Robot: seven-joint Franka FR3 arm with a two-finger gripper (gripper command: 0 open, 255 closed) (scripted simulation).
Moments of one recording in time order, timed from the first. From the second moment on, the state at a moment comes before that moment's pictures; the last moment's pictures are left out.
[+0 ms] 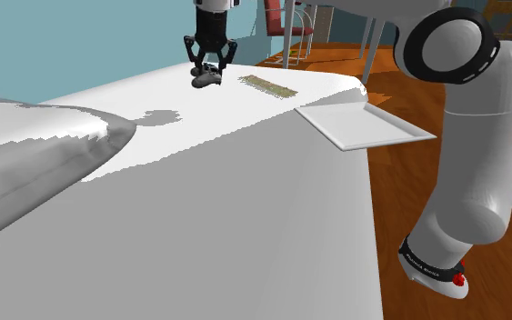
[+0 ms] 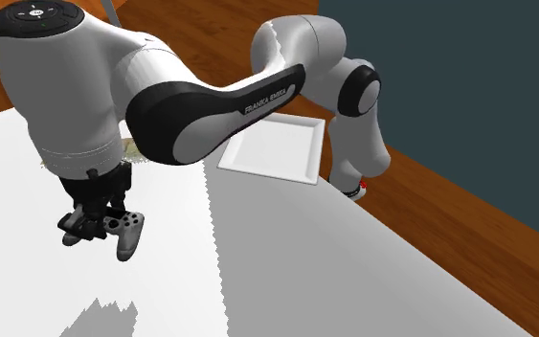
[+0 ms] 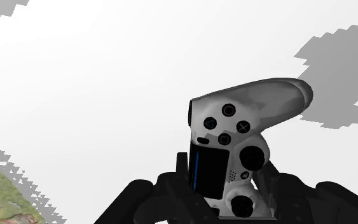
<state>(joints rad) 0.08 0.32 0.33 -1.12 -0.24 1.65 0.87</state>
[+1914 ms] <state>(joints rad) -0.04 -0.80 0.08 -2.21 0.00 1.67 0.52</state>
